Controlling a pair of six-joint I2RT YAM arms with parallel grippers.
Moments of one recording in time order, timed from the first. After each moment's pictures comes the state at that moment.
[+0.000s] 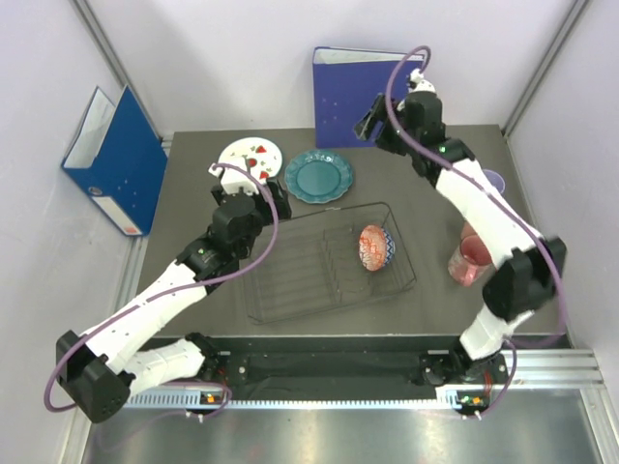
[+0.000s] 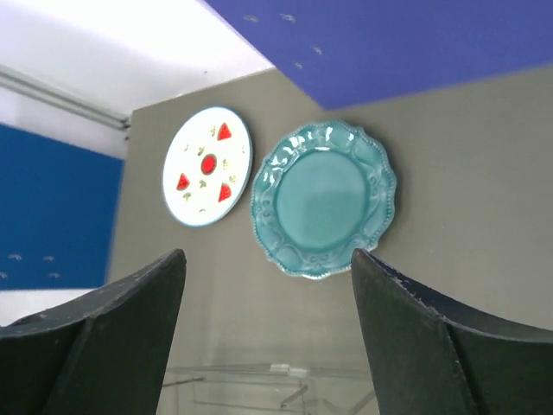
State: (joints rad) left arm -0.66 1.05 0.90 -0.08 -0.54 -0.42; right arm 0.36 1.72 1.66 -0.32 -0.07 0.64
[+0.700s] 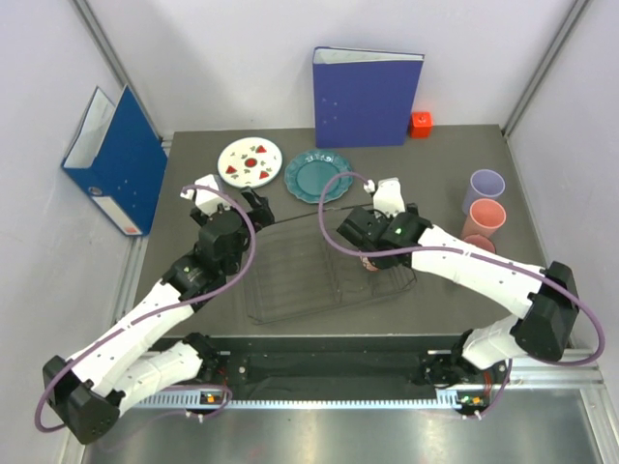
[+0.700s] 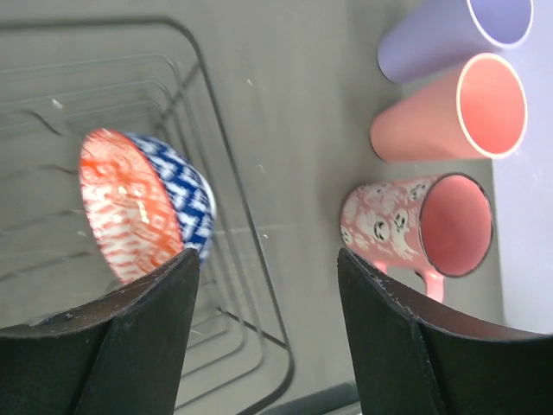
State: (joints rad) left arm -0.66 0.89 0.79 -0.15 -0.68 -0.60; right arm 0.96 1.43 1.27 -1.06 0.95 0.69
